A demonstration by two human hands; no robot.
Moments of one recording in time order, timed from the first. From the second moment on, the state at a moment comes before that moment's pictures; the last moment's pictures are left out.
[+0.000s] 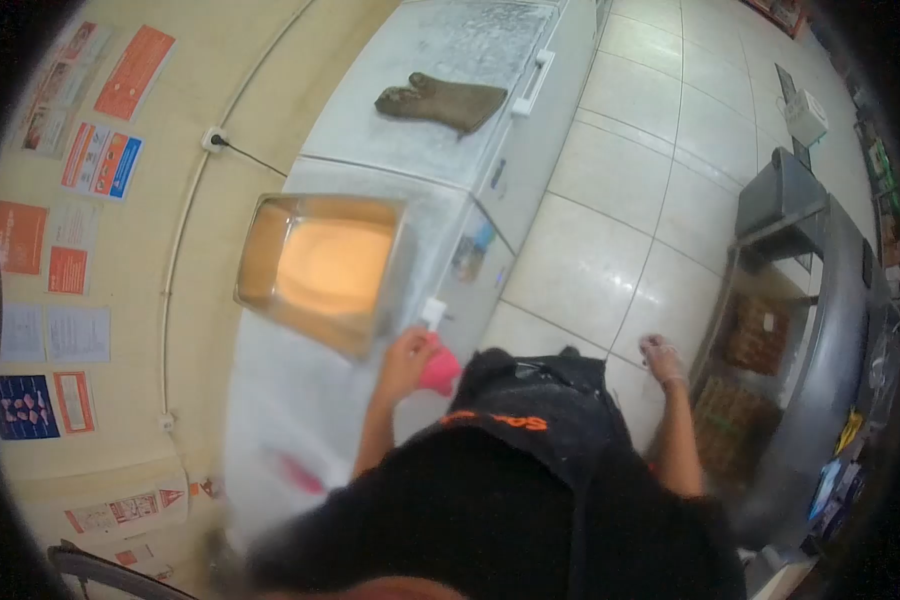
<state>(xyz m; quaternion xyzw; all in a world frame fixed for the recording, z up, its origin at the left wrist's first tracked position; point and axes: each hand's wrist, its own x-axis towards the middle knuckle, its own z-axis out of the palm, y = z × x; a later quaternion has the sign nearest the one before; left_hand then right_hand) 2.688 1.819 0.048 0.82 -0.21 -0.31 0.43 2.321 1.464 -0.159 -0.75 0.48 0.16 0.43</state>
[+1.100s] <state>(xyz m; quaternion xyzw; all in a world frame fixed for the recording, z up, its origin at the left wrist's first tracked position) 2.990 0.516 -0.190 0.73 -0.66 -0.17 0.03 2.219 0.820 -0.378 -0.15 0.70 -0.06 0.70</state>
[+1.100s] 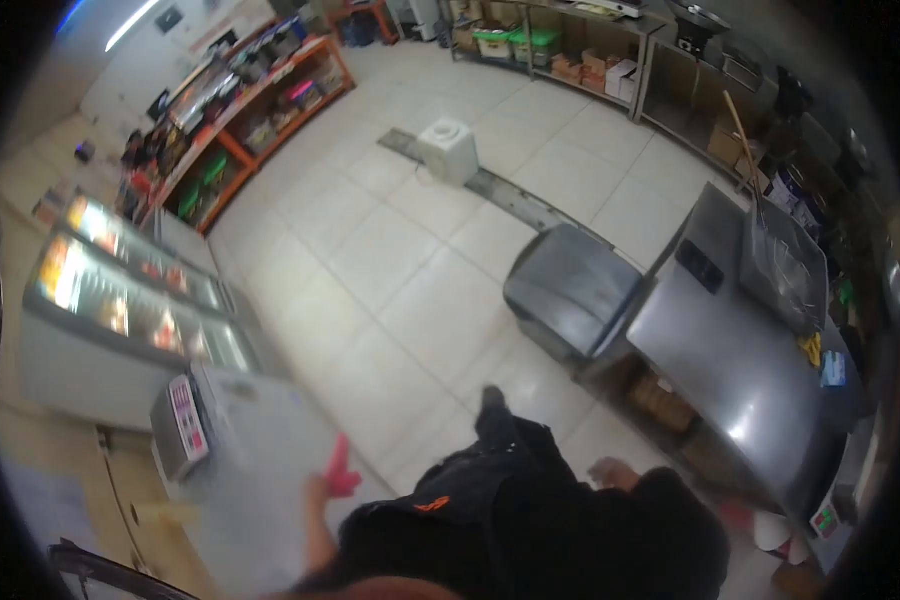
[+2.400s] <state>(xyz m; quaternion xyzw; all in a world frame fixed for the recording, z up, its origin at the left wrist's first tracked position) 1.831 -0.911 0.021 0.01 -0.18 -0.92 0.34 1.658 -0.275 -0.367 -0.44 0.80 0.08 0.40</state>
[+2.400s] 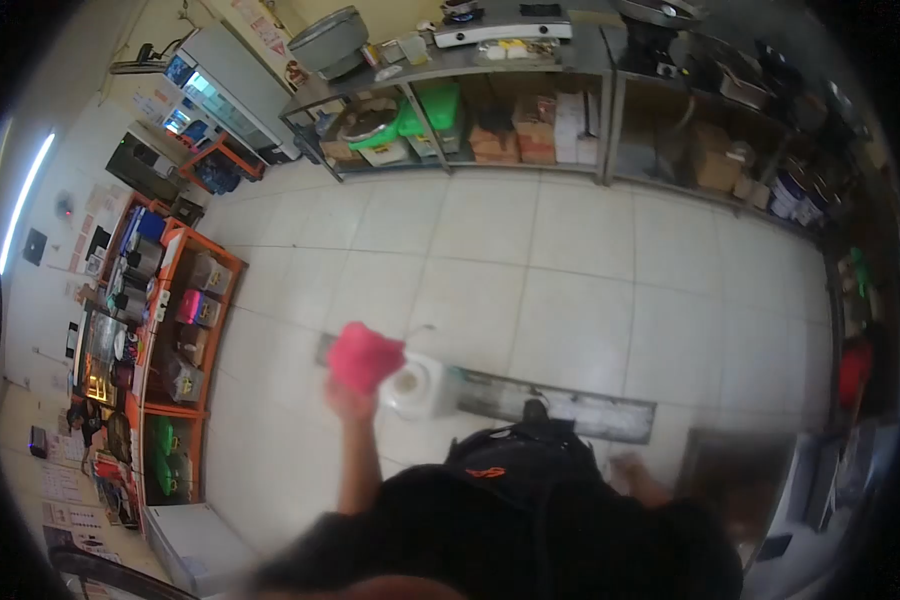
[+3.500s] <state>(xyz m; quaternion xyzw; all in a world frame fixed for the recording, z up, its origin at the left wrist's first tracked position) 0.644 -1.705 0.039 0.02 -0.30 -0.91 0.28 0.751 -0.948 -0.348 -0.43 0.85 -0.21 0.22</state>
